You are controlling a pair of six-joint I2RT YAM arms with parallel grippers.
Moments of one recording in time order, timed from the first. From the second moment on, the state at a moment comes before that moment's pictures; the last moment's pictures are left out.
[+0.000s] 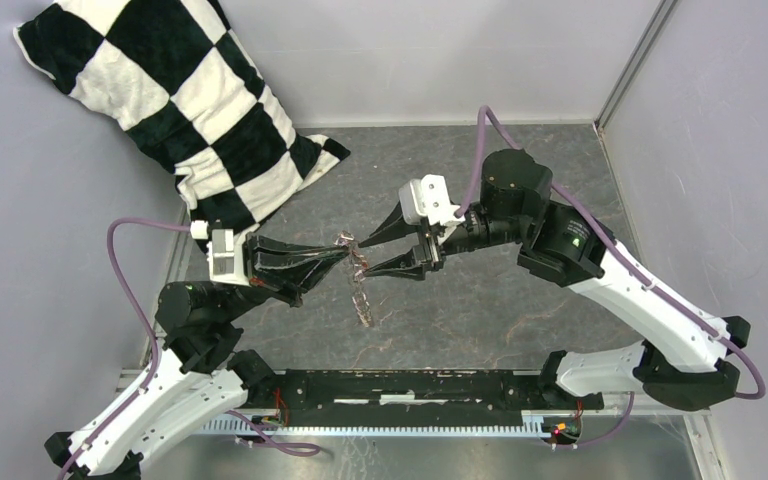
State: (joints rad) left arm -0.76 0.50 0.68 0.43 0.43 -0.37; right arm 1.01 1.26 1.64 -0.49 -0.70 -0.31
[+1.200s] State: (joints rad) left arm -0.76 0.50 0.68 0.45 0.52 -0.37; right arm 0.97 1.32 1.73 -0.50 -0.76 -0.30
